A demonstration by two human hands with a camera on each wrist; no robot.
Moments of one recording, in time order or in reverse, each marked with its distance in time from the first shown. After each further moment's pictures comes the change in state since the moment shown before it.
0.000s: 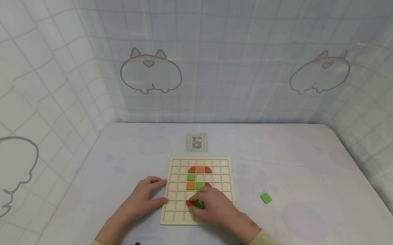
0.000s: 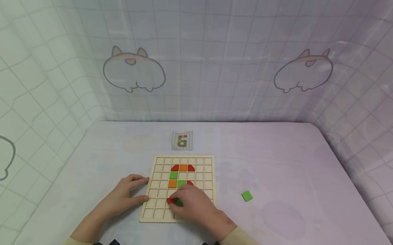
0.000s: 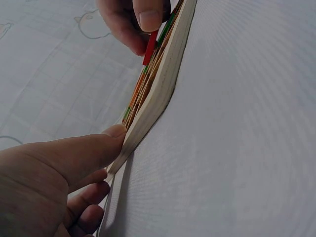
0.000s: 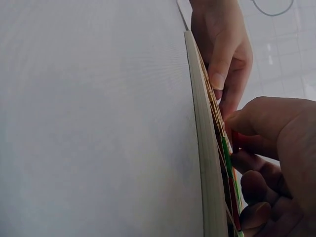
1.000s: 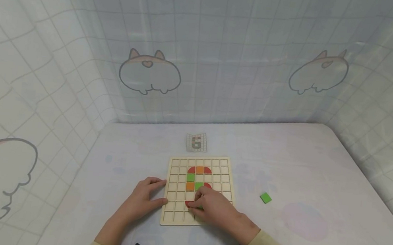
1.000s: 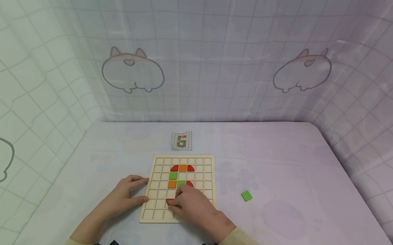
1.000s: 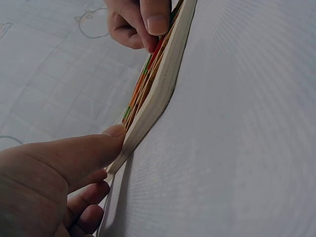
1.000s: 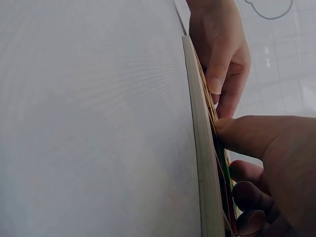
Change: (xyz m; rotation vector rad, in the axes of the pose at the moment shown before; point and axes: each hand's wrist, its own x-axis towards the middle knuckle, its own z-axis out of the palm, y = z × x) left_hand -0.001 0.002 -0.001 -0.011 0.008 0.006; right_hand -0.003 0.000 0.006 -0.075 0.019 -0.008
